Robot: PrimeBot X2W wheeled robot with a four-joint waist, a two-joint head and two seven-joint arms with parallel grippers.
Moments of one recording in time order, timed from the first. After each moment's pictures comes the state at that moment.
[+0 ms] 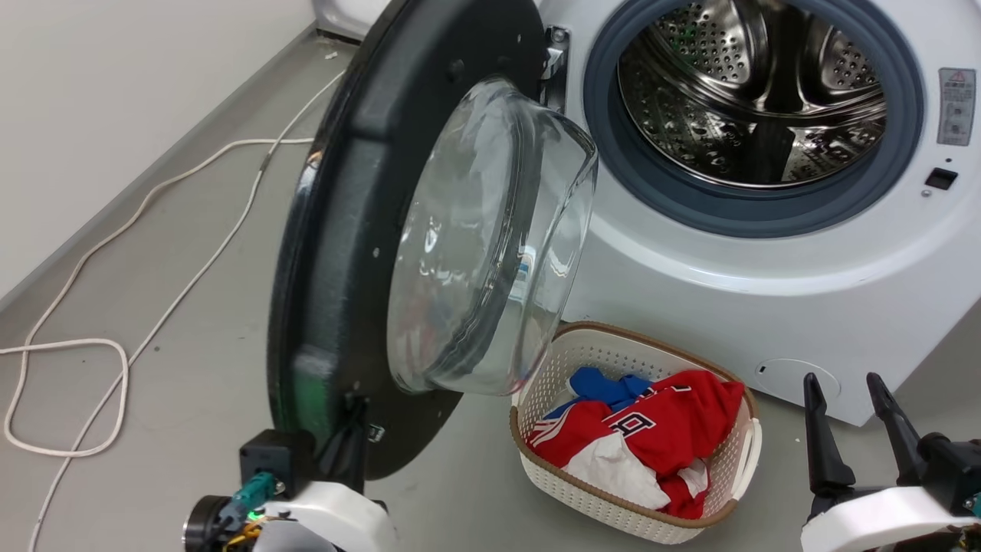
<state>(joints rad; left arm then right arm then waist) 0.00 0.24 -0.36 -0.02 -0.40 0.22 0.01 0.08 -0.05 -0.10 0.00 0.12 0.13 -0.12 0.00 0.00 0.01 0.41</state>
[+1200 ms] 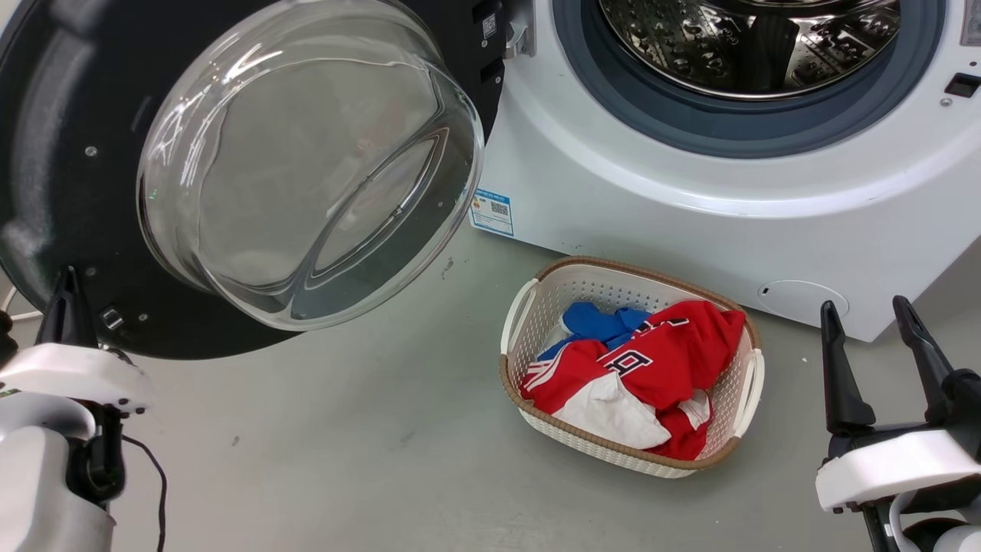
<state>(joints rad) -0.40 0.43 -0.01 0.56 -0.58 0.04 -0.25 0.00 -0.05 -0.10 -0.19 0.04 0.13 0.01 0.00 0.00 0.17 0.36</state>
